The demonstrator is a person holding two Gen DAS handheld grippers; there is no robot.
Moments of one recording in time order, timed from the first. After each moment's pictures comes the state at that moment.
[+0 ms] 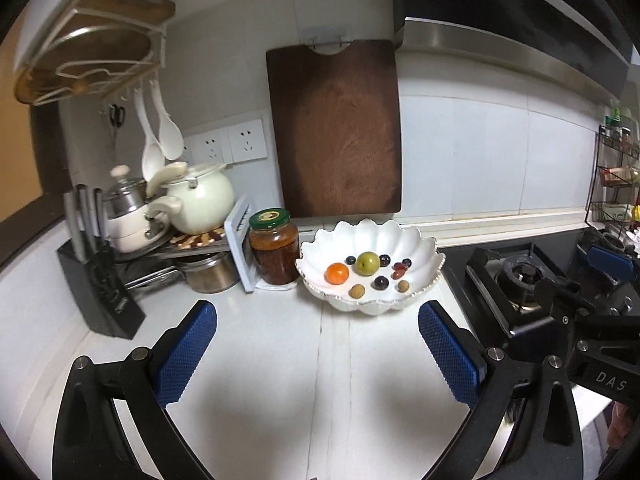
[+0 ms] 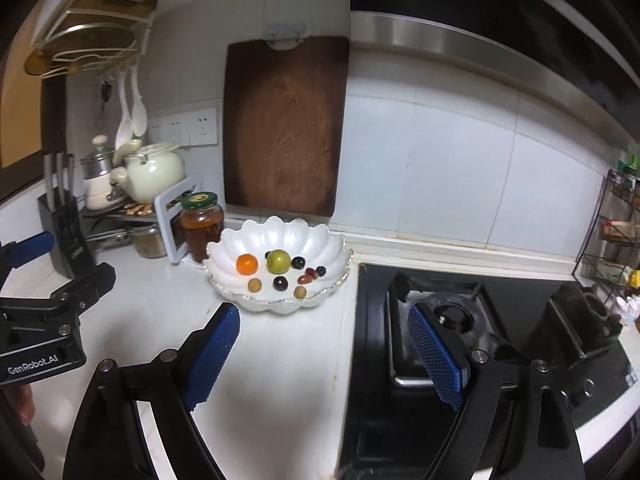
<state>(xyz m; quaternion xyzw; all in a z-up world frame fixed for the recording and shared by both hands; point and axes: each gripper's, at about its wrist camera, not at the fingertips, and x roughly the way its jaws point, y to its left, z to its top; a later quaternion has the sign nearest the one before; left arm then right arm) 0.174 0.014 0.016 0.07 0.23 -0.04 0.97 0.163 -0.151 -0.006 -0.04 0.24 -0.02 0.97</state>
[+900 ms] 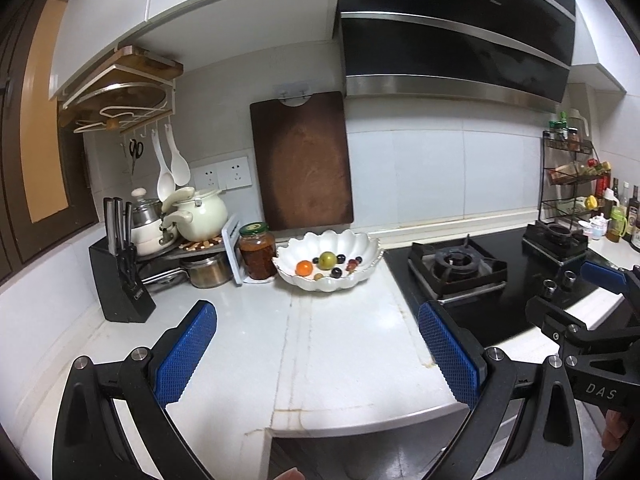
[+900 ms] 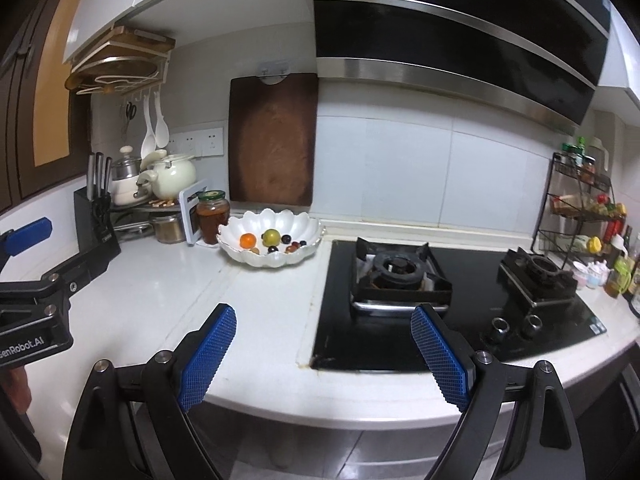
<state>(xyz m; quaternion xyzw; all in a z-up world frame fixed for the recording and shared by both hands) -0.009 -0.011 0.029 0.08 0.18 -0.08 0.98 -0.031 -0.166 -0.003 -0.02 0.21 -0.05 0.98</state>
